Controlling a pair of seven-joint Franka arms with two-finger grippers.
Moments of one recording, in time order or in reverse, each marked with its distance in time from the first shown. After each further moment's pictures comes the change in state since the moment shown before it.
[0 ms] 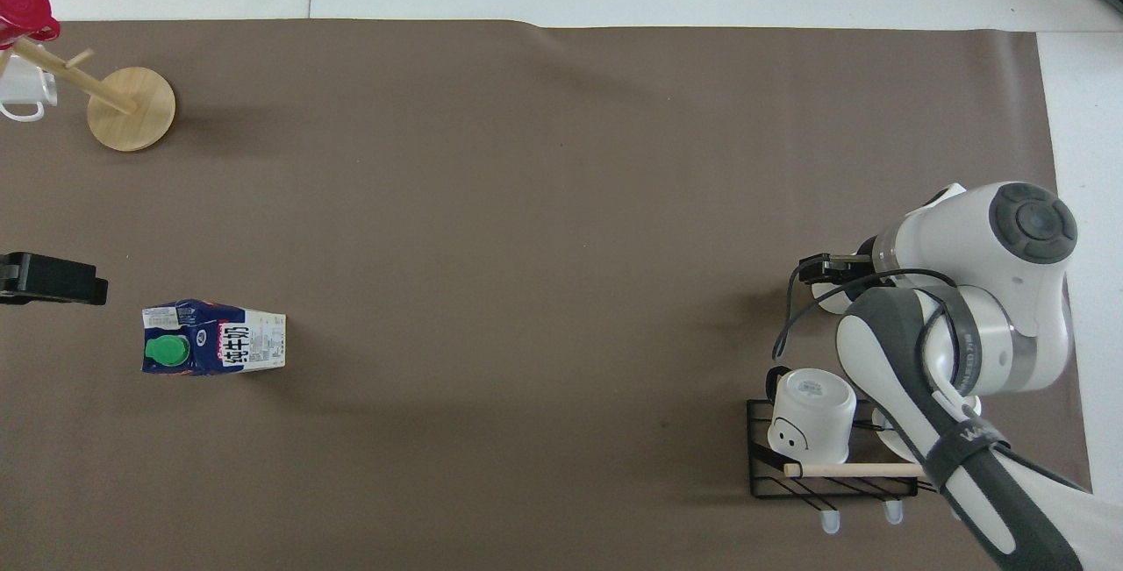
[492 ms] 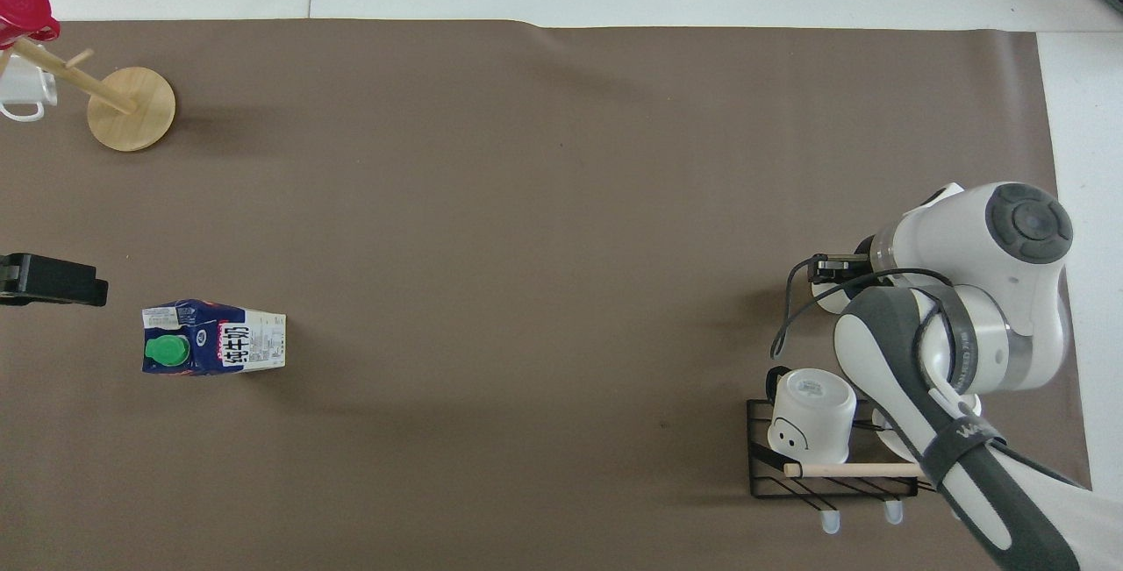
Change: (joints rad) left arm 0.000 0.000 0.000 0.000 0.000 -0.004 0.000; right arm 0.000 0.006 0.000 0.000 0.000 0.014 0.000
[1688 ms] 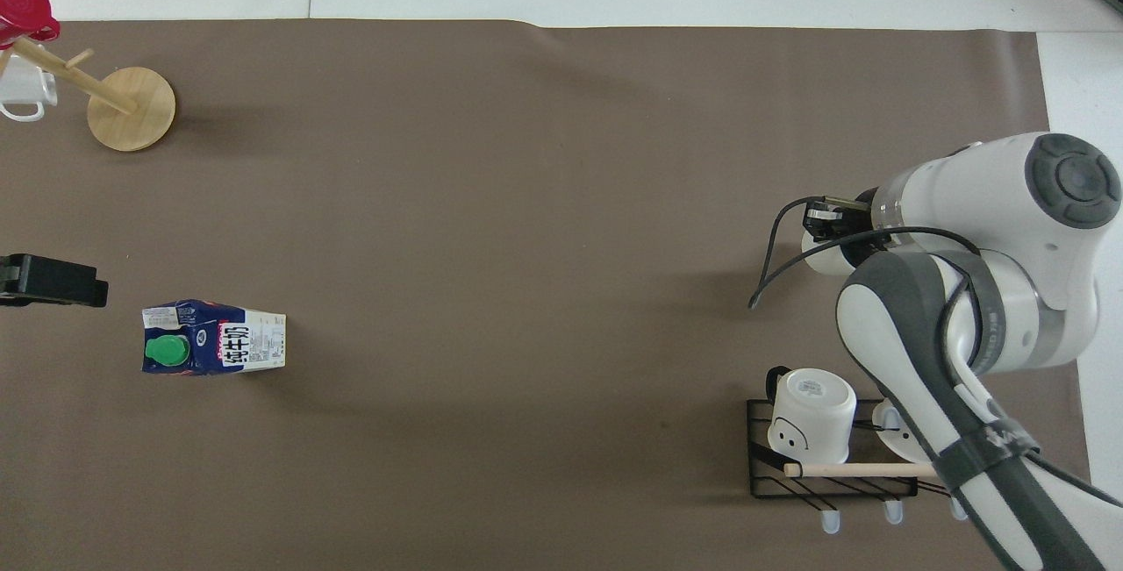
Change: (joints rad) left arm 0.000 0.000 0.000 0.000 0.000 -0.003 0.000; right arm 0.058 -0.027 0.002 0.177 0.075 -0.117 0.194
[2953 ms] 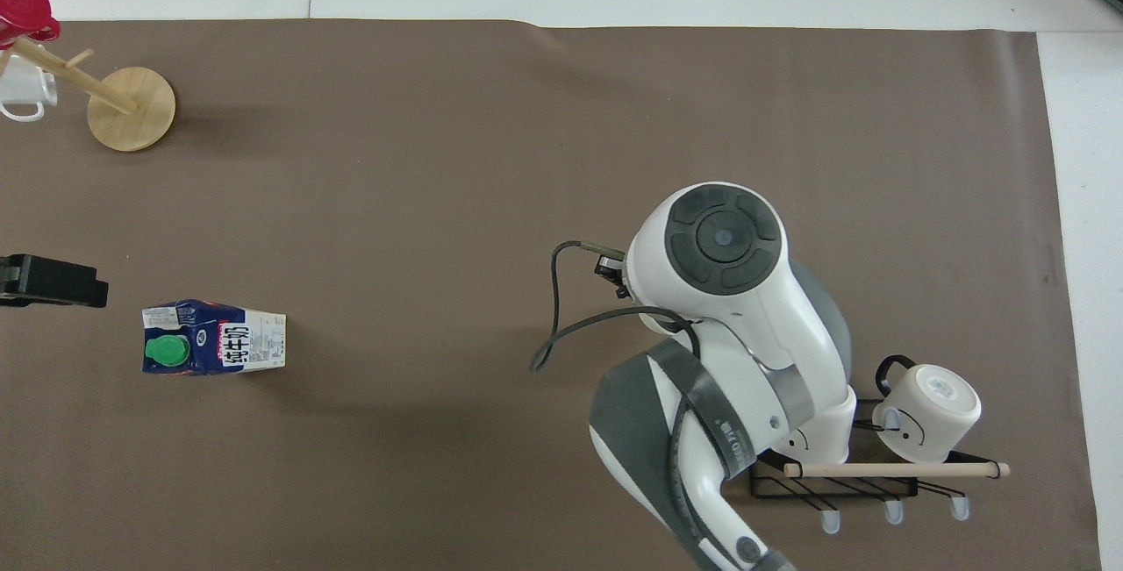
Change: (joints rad) left arm 0.000 0.000 0.000 0.000 0.000 -0.001 0.000; right arm 0.419 0.075 0.016 0.164 -0.076 -0.162 0.609
